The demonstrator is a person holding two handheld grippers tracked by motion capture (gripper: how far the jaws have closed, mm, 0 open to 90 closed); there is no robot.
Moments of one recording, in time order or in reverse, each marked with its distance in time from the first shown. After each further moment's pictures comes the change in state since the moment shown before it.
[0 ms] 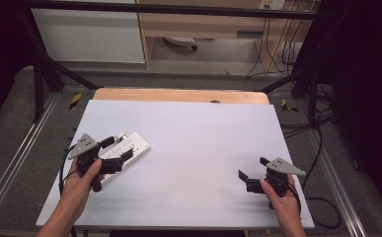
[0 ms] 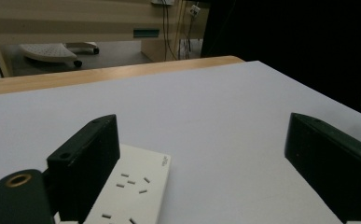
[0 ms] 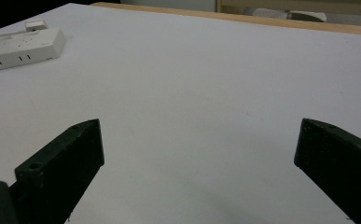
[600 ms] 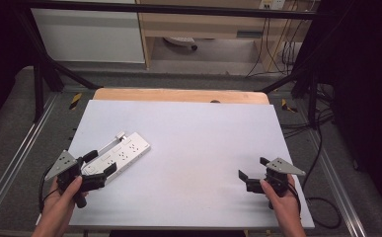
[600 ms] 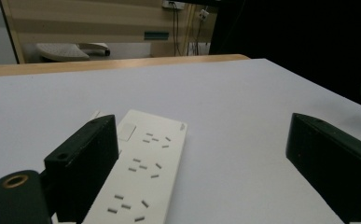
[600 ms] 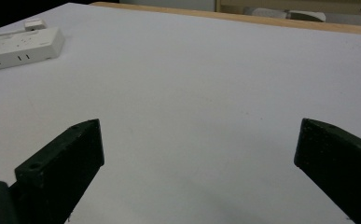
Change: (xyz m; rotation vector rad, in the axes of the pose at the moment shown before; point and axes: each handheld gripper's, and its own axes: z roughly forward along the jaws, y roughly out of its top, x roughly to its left) left arm 0.012 -0.034 -0.047 -0.015 0.039 0.002; right arm 0.000 0.000 0.000 0.001 -0.003 0.000
